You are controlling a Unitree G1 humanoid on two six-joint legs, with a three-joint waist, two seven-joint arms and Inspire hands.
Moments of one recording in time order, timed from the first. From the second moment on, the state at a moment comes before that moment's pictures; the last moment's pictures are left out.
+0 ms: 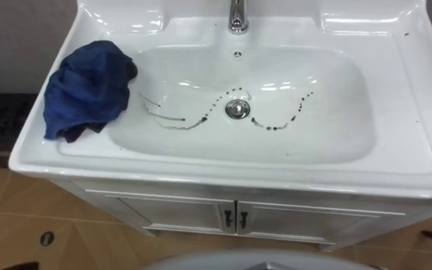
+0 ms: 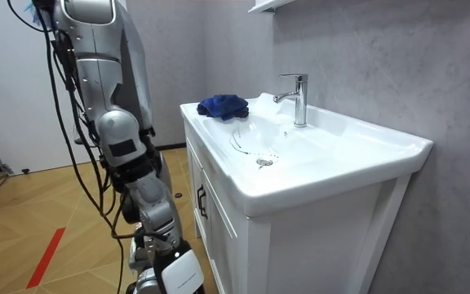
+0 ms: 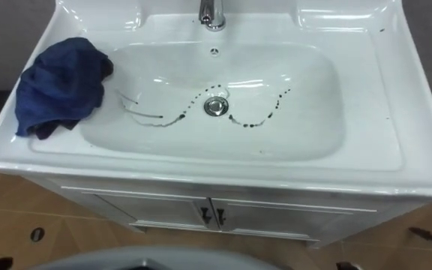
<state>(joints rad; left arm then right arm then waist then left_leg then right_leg) 0.30 0.20 0.51 0.58 0.03 0.04 0.87 0.13 -0.26 0.00 1.21 -0.33 0.14 -0.08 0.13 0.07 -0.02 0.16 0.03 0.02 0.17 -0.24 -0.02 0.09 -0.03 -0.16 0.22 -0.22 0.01</state>
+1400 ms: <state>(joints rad) 0.14 0.37 0.37 -0.17 0.50 -0.04 0.93 0.17 -0.27 0.06 1.22 -0.32 0.08 0.00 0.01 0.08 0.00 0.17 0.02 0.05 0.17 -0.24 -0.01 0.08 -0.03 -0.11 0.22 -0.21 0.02</state>
